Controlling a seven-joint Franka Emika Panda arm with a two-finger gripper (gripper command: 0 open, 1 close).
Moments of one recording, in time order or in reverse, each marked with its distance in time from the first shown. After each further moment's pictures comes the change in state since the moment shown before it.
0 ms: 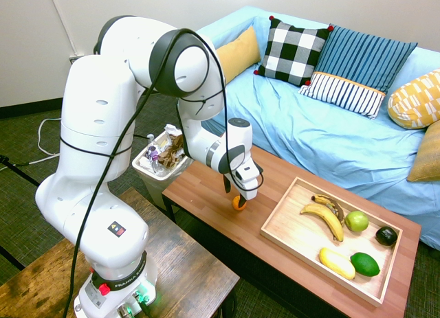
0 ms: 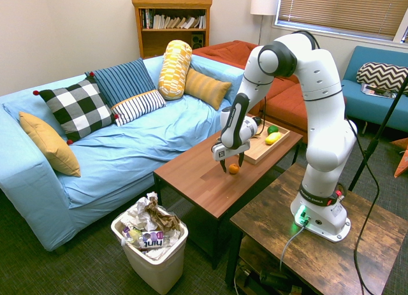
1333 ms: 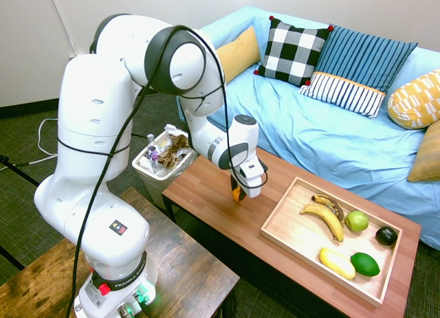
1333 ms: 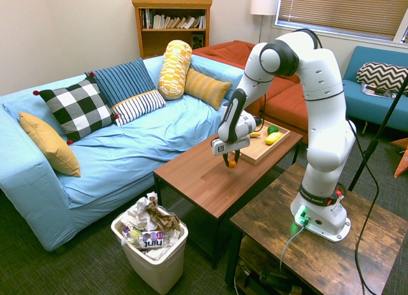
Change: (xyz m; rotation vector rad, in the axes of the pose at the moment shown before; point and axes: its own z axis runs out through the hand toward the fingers) arm 0.021 0.002 -0.041 0.040 -0.018 0.046
